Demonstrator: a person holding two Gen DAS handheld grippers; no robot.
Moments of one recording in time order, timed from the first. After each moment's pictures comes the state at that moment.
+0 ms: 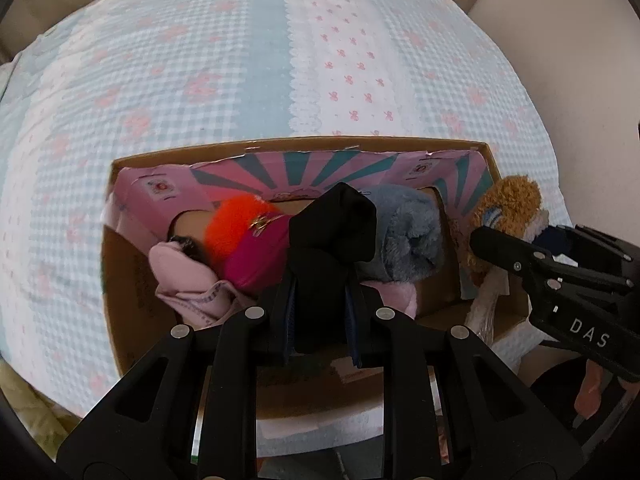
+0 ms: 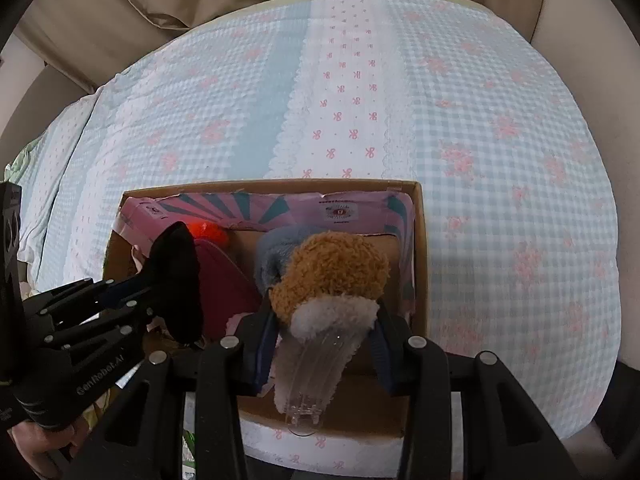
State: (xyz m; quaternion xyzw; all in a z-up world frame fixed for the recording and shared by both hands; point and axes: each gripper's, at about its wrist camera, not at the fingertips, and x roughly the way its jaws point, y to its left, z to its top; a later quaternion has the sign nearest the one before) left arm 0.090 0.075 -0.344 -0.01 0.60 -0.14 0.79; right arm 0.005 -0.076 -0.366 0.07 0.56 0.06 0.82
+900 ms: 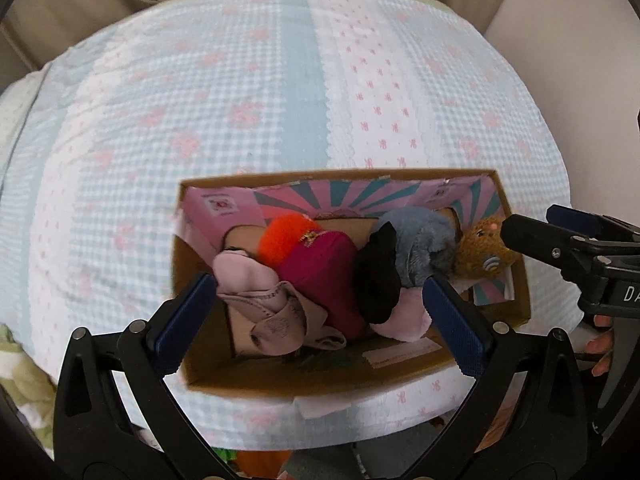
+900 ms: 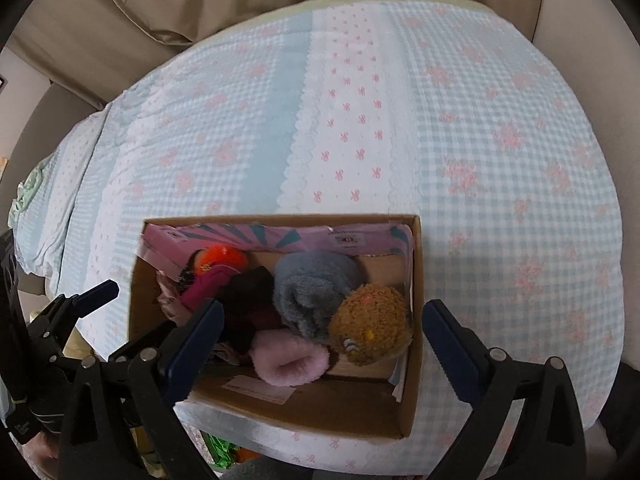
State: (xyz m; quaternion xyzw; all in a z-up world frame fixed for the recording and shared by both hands) left arm 0.078 0.102 -0.300 0.01 0.57 -0.09 0.82; right arm 0.015 -0.086 -0.334 0.10 0.55 0.07 0.82
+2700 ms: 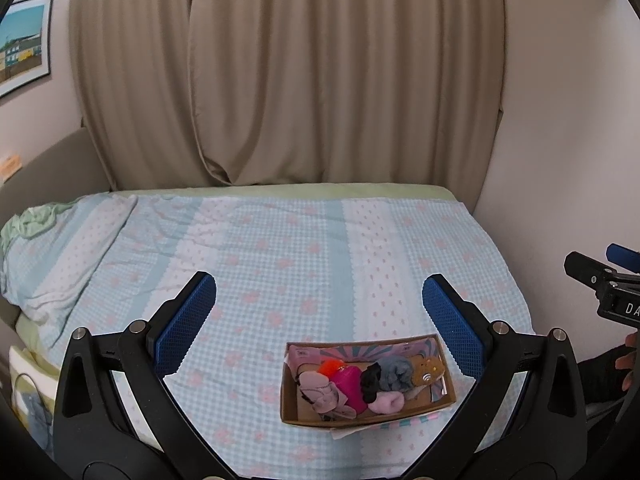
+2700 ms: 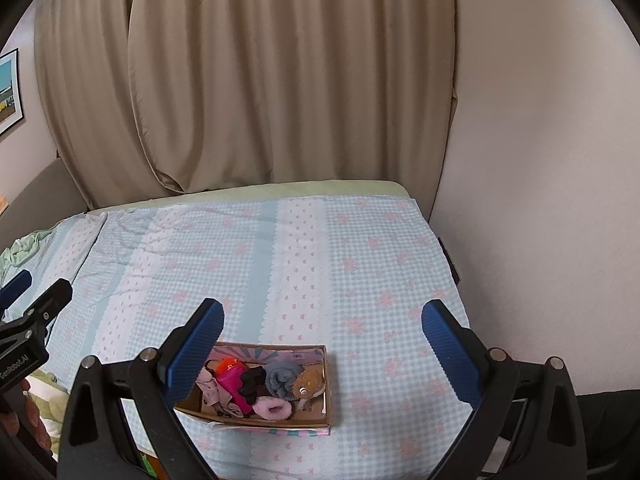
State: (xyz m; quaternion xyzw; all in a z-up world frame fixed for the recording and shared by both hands) left arm -0.030 0.140 -0.001 0.00 0.29 -0.03 0.96; right arm -0.130 -0.094 -0.060 0.03 0.32 -0.05 0.95
